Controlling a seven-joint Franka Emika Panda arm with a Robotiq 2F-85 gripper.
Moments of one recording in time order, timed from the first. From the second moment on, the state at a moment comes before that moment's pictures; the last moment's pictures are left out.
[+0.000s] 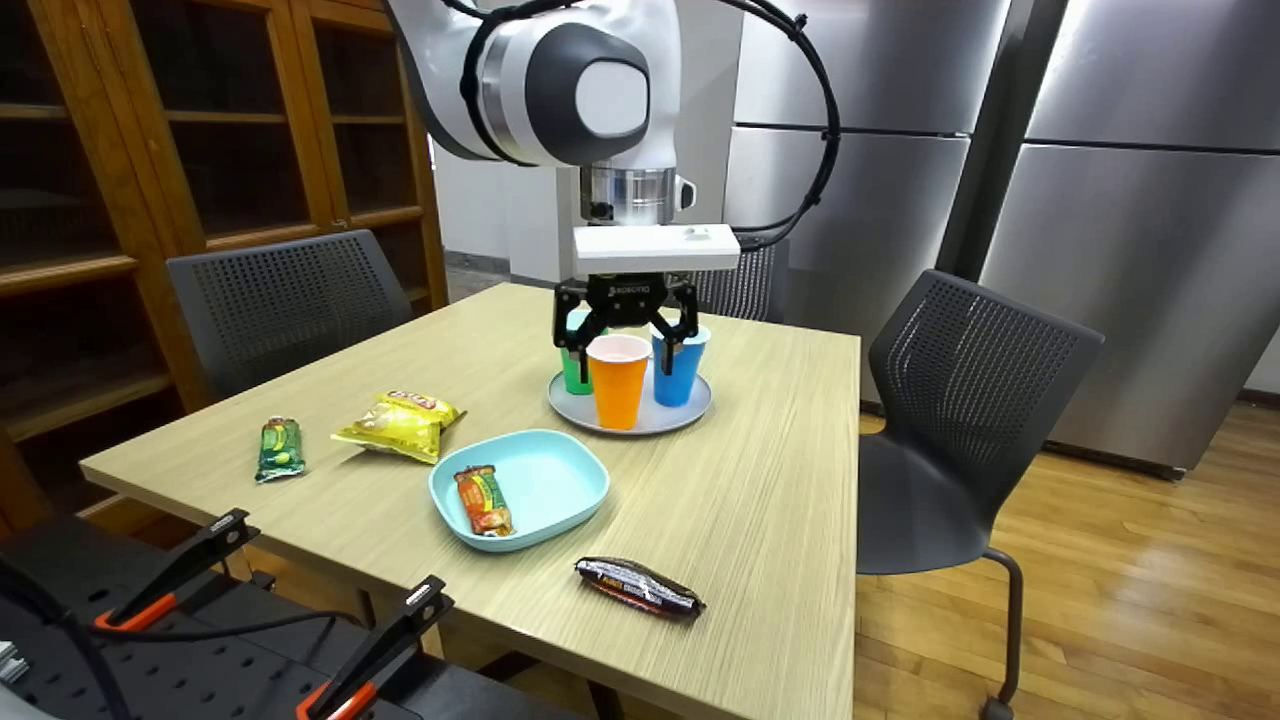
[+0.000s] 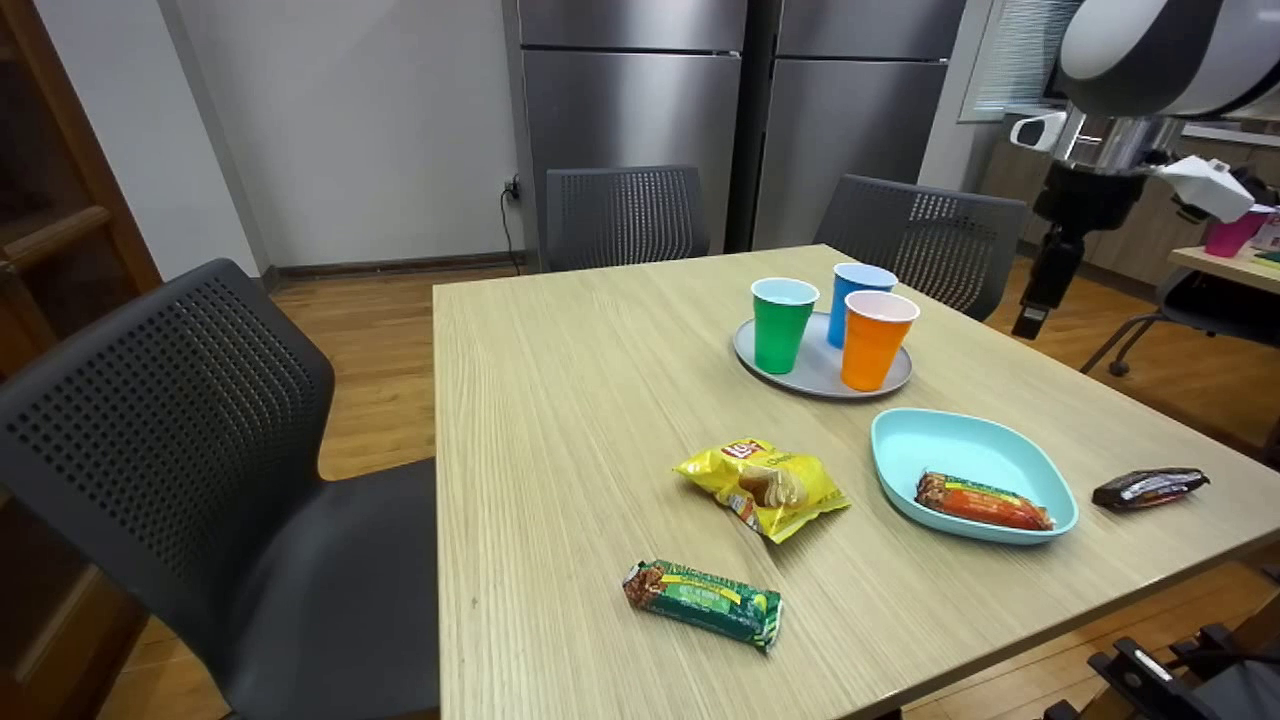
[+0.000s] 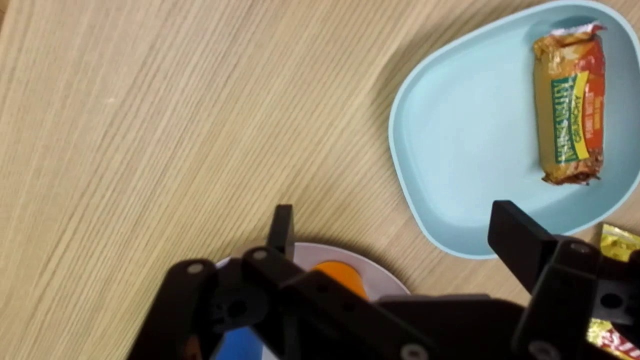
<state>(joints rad) -0.27 0.24 -0.05 -2.40 0.02 2.68 -0.98</state>
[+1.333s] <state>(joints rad) -0.33 0.25 -0.21 -2.55 -0.28 2.76 -1.46</state>
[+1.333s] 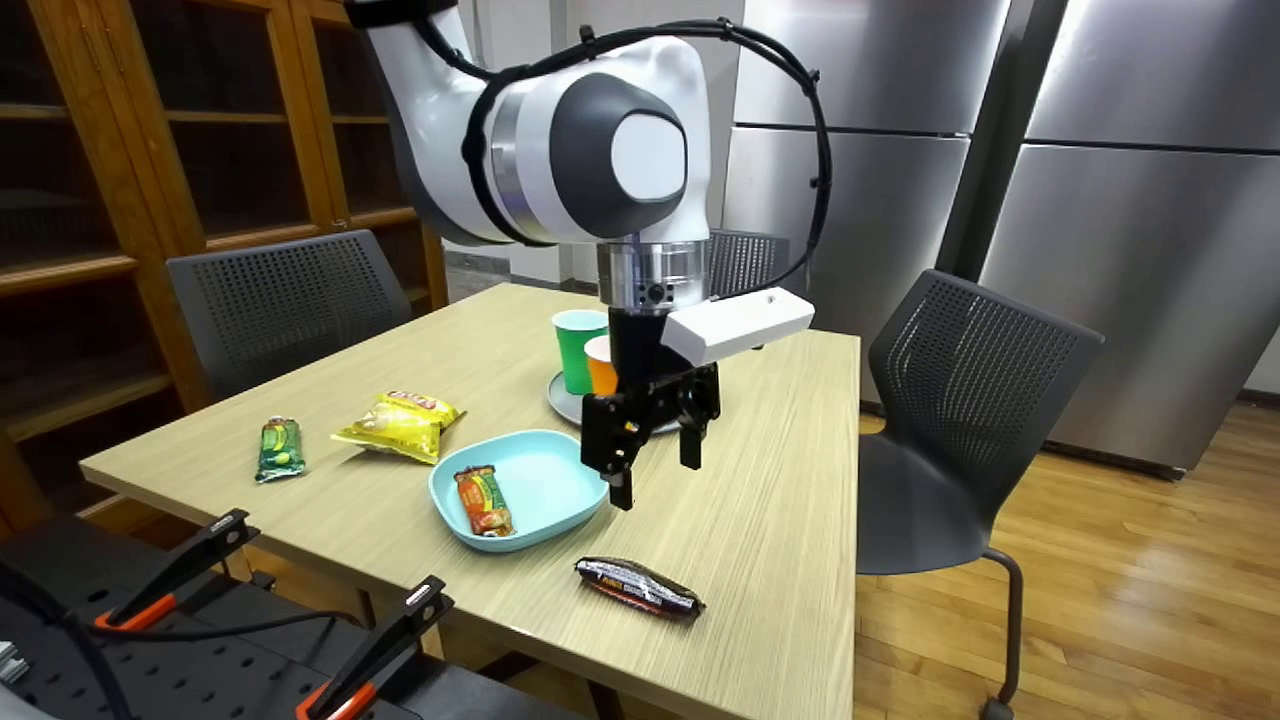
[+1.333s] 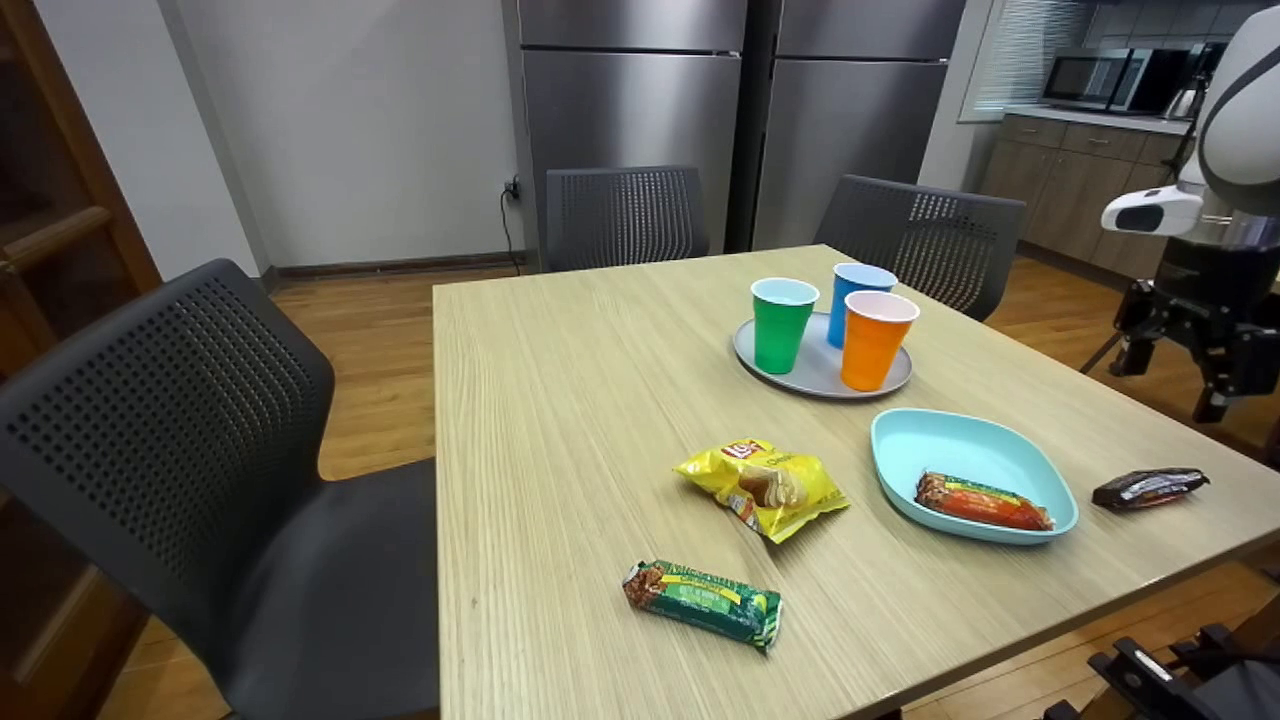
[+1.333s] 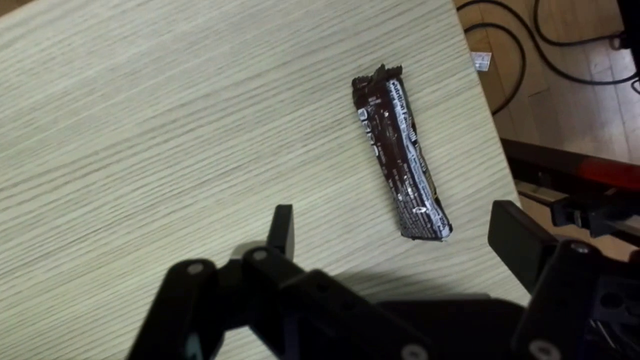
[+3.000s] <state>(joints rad) -0.29 0.42 -0.26 -2.55 -0.40 2.90 -1.42</state>
